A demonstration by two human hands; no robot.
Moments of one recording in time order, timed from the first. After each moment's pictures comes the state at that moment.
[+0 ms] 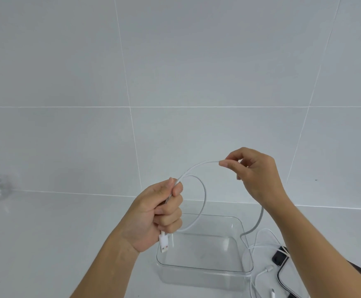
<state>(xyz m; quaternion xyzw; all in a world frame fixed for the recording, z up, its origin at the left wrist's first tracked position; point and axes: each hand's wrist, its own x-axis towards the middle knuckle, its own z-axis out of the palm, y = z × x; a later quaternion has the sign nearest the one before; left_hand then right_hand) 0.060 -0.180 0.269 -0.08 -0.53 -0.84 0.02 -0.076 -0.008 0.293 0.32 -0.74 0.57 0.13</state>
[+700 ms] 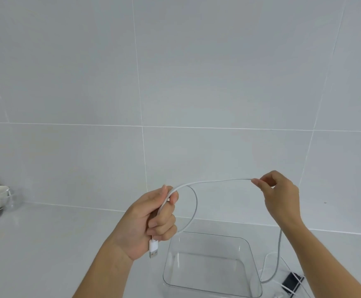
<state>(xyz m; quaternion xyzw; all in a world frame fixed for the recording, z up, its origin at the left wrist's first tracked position) 0.079 -0.196 0.291 -0.11 -0.53 -0.84 0.06 -0.118 0.007 0.272 0.14 -0.81 0.52 0.21</state>
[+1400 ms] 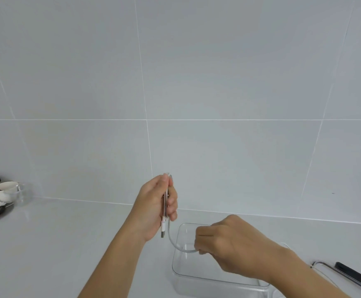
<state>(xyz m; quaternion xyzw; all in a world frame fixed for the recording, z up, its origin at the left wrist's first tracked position) 0.062 -0.201 0.285 0.06 -0.61 -0.76 0.21 -0.015 -0.032 0.249 0.68 -0.69 0.02 0.26</state>
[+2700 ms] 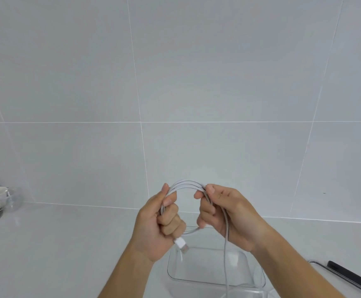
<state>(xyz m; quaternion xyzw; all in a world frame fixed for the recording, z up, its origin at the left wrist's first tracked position) 0.066 -0.184 0.273 -0.06 -0.45 -0.89 0.10 -0.020 -0.044 0.283 0.33 -0.46 0.75 -0.34</state>
